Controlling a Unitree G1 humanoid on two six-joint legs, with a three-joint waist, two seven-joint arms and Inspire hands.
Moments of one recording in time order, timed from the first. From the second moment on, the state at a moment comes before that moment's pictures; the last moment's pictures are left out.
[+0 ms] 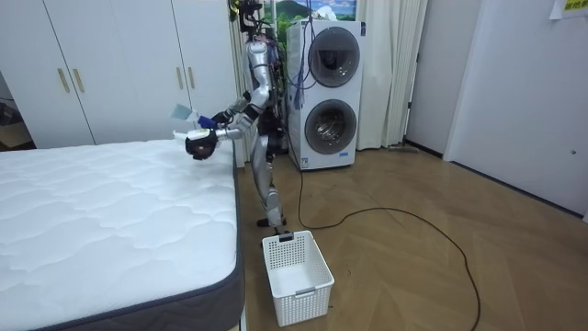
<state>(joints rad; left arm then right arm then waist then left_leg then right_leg) -0.02 0.40 -0.28 0.63 0.98 -0.04 0.72 0.01 -0.45 0.18 0.53 0.35 -0.03 -0.21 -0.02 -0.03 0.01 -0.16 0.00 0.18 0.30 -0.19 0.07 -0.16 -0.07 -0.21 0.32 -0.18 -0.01</state>
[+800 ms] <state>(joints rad) 0.13 0.33 -0.11 0.38 0.99 -0.18 0.72 0.10 -0.38 0.10 0.21 0.56 -0.09 -0.07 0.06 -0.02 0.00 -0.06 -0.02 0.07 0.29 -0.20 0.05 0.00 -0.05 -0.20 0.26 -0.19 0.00</state>
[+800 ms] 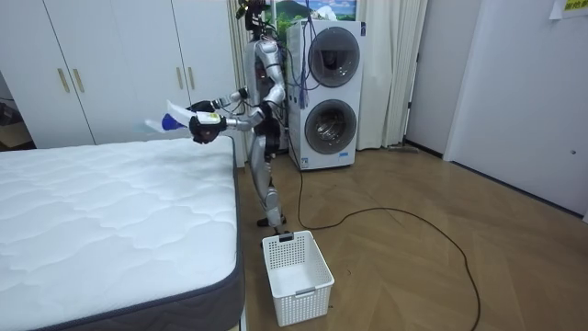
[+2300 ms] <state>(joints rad) 0.14 0.25 -0.04 0.43 0.91 -0.22 0.67 0.10 -0.35 0.05 0.28 0.28 -0.23 -0.17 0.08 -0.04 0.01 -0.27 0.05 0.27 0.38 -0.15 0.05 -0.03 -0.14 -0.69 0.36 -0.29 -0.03</state>
